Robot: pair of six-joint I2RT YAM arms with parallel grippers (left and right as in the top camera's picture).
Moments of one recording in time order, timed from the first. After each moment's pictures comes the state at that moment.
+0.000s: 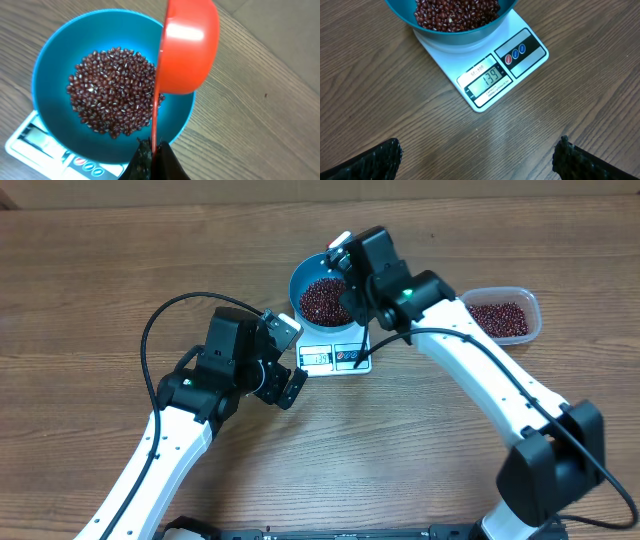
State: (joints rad) left arm -0.34 1.27 0.96 -0.63 0.19 0.21; right arm 0.51 1.80 1.58 -0.70 0.14 -0.24
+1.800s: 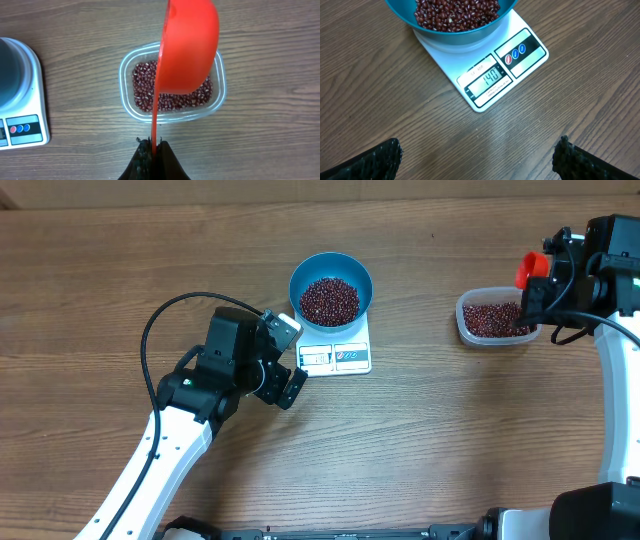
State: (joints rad) left arm -0.34 1.27 0.96 -0.63 0.19 0.21; right arm -0.20 1.57 1.56 -1.11 -0.11 -0.07
